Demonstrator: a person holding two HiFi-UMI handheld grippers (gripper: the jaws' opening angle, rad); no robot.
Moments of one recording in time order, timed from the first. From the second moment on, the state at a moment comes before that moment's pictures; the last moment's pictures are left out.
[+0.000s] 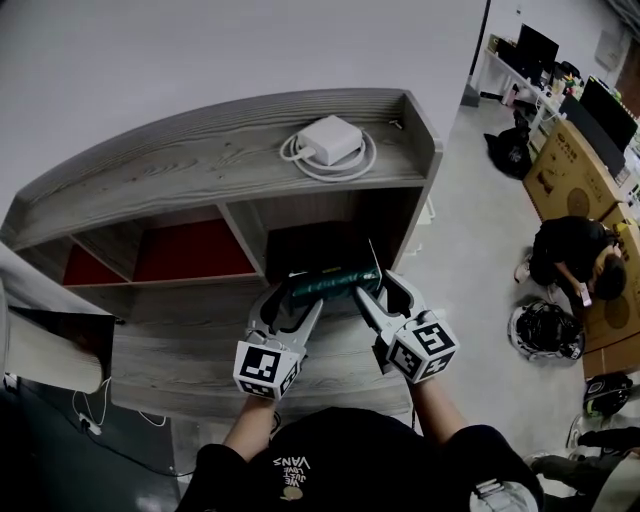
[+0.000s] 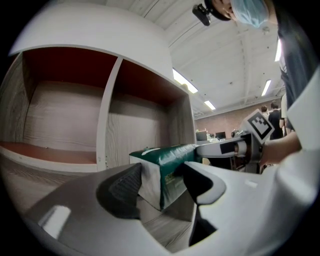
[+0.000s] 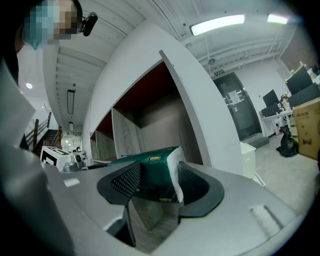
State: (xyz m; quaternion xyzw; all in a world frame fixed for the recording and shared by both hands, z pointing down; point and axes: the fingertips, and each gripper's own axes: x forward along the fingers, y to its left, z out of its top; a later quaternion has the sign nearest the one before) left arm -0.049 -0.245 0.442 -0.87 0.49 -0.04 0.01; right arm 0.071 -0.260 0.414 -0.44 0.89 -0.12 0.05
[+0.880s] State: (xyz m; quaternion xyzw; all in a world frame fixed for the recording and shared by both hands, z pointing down) left arm -0.052 -0.249 0.439 -0.87 0.50 -0.02 0.01; right arm 0.075 -0.264 0.411 -0.45 0.88 -0.10 0.07
